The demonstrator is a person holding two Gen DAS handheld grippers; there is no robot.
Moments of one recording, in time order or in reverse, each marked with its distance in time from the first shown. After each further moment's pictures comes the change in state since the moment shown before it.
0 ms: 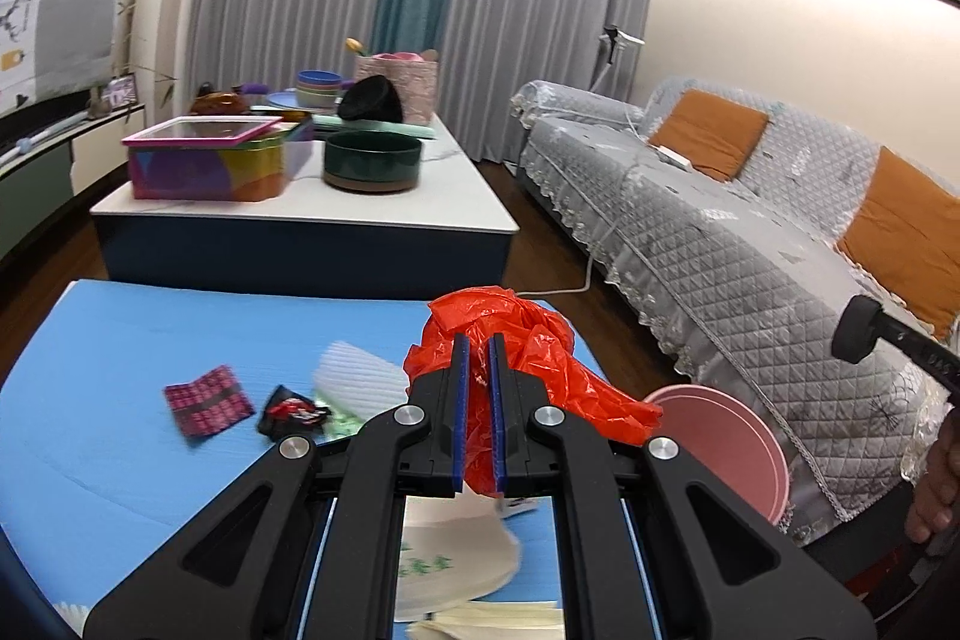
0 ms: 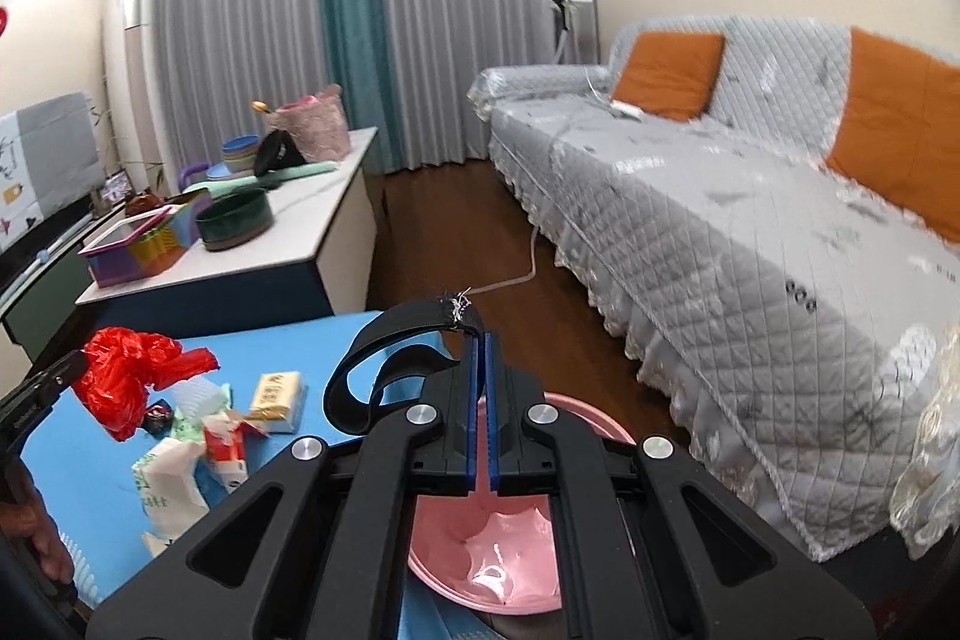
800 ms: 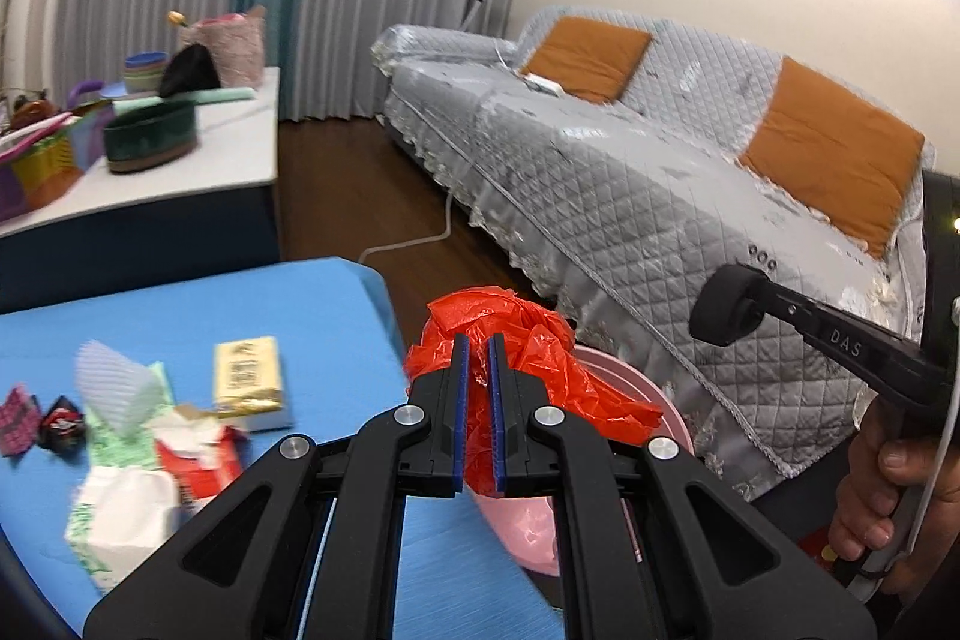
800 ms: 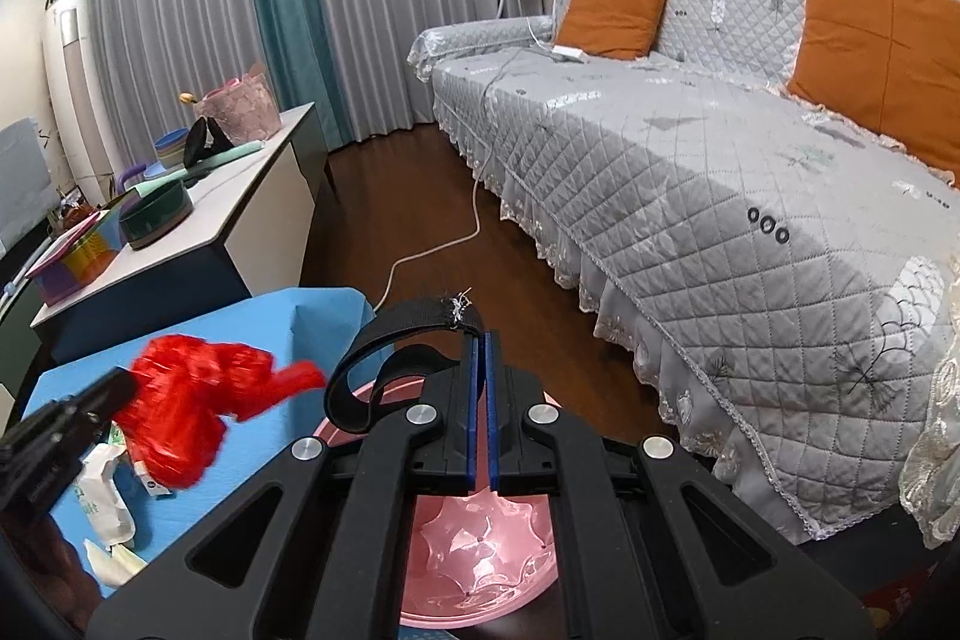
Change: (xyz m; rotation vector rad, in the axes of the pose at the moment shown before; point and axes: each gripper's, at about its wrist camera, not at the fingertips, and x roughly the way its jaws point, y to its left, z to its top) left arm 0.078 -0.145 -0.029 0.142 0.131 -0.244; right arm 0.056 -0.074 -0.017 0.101 0.095 -0.066
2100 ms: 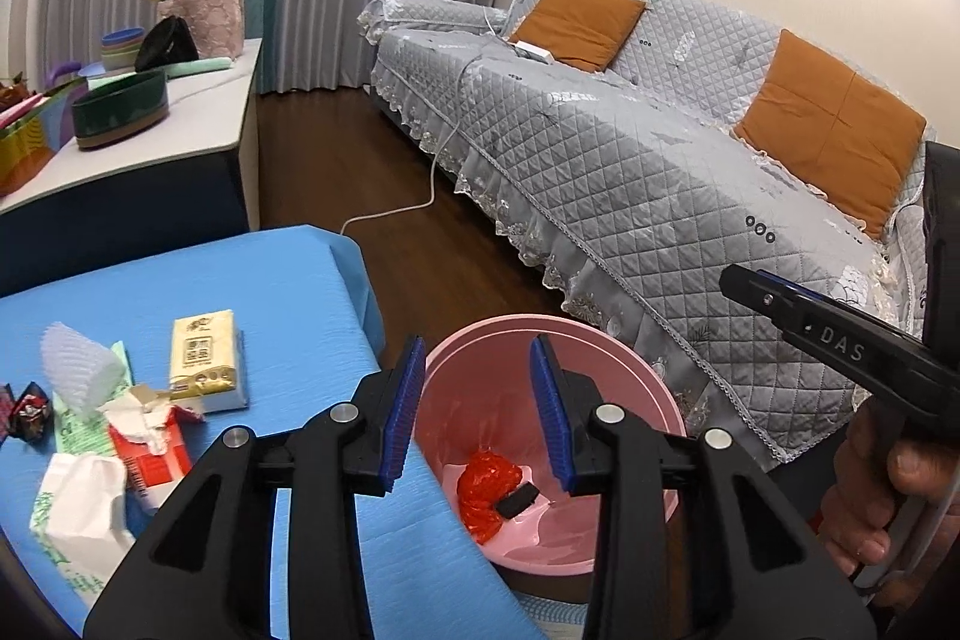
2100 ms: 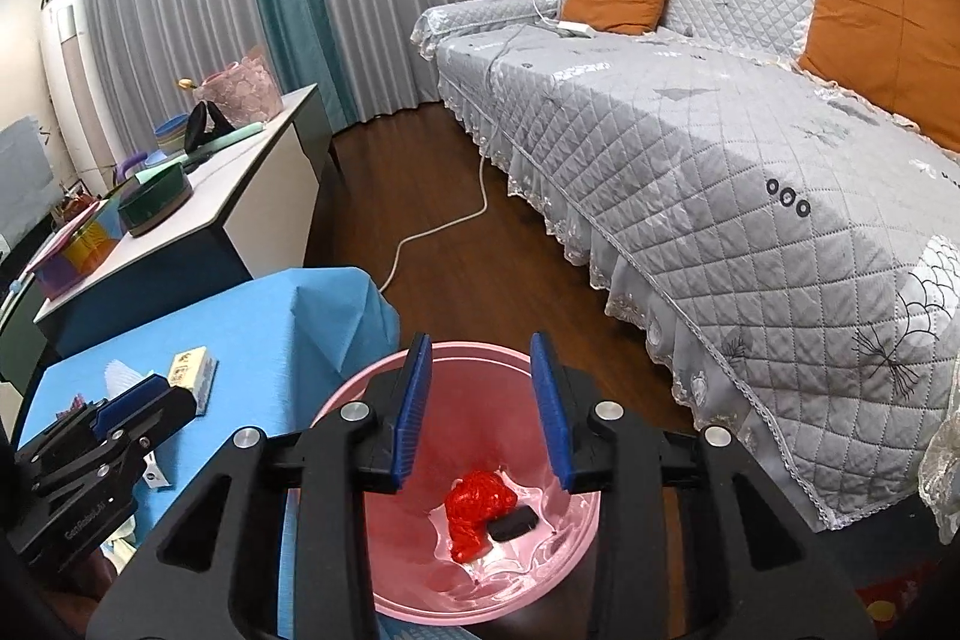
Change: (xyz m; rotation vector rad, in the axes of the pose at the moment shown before) left arm 0.017 -0.008 -0.005 0.000 0.064 -0.018; right arm 0.013 0.003 -0.004 0.007 0.044 0.022
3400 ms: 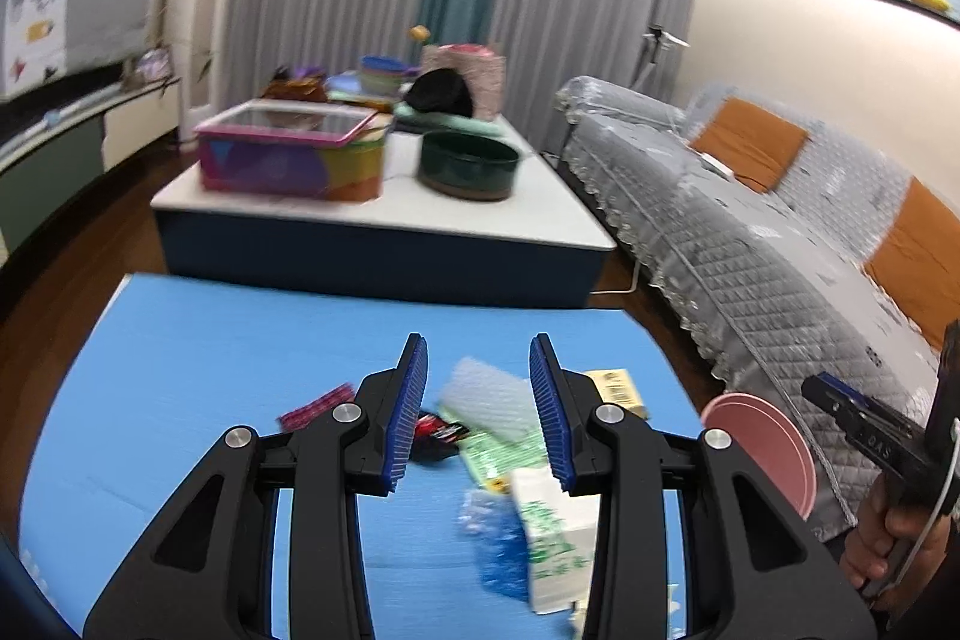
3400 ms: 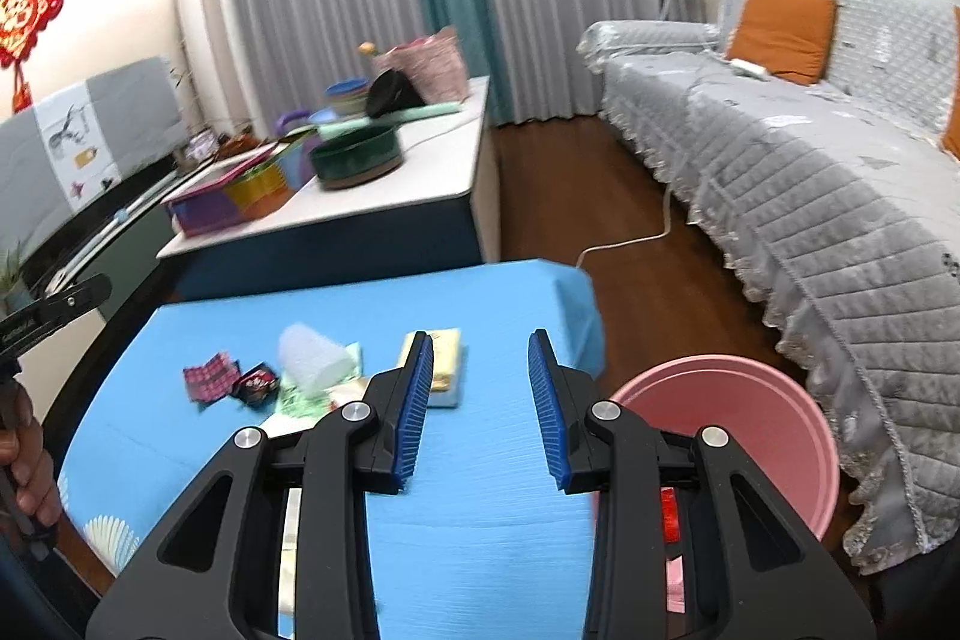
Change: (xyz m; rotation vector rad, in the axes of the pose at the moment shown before) left arm -0.181 0.237 -0.002 -0.242 -0.151 0.308; right arm -0.021 0.189 -0.029 -0.183 -0.010 0.284
